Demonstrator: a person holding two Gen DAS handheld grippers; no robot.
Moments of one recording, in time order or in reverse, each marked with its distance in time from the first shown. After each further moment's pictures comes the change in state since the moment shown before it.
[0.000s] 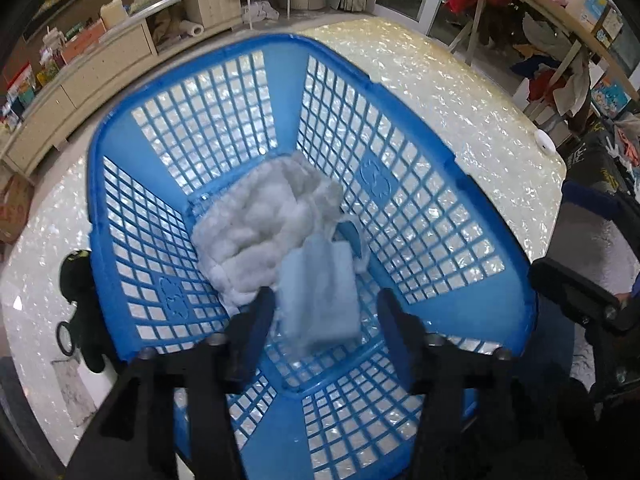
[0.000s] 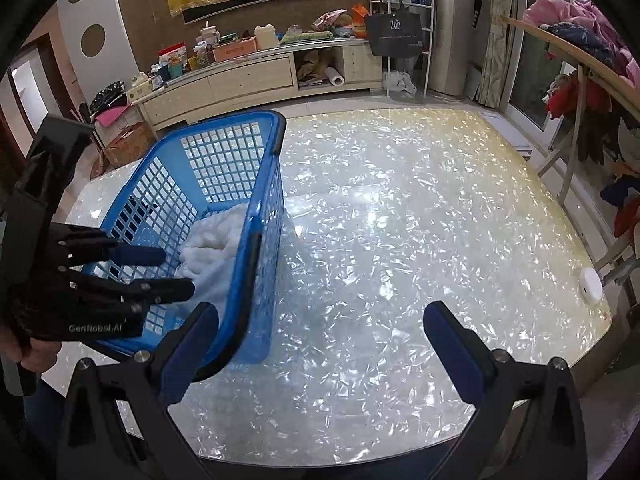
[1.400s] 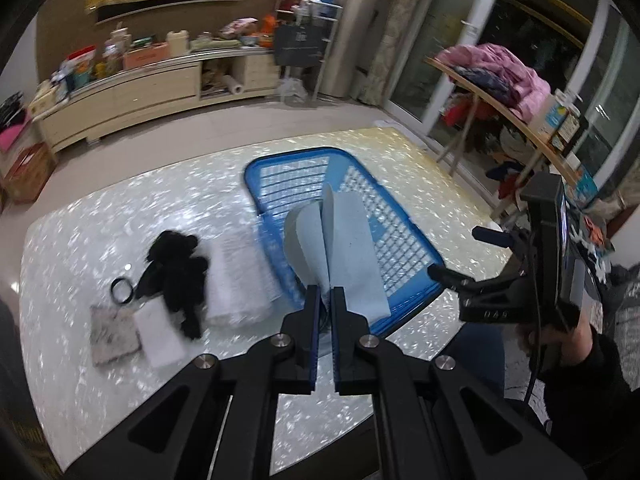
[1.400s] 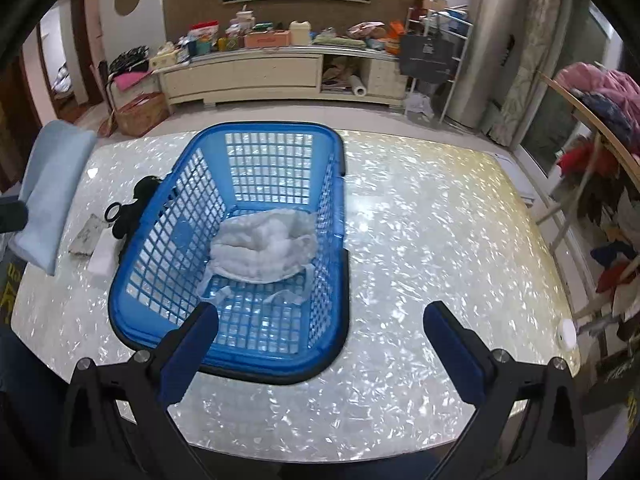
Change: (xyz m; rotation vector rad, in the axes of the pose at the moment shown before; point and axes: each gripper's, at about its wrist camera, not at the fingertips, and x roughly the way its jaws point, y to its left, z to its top) left arm -0.166 0.063 -0.090 -0.182 -0.328 -0.079; right arm -0.002 0.047 0.006 -0.159 -0.010 -0.060
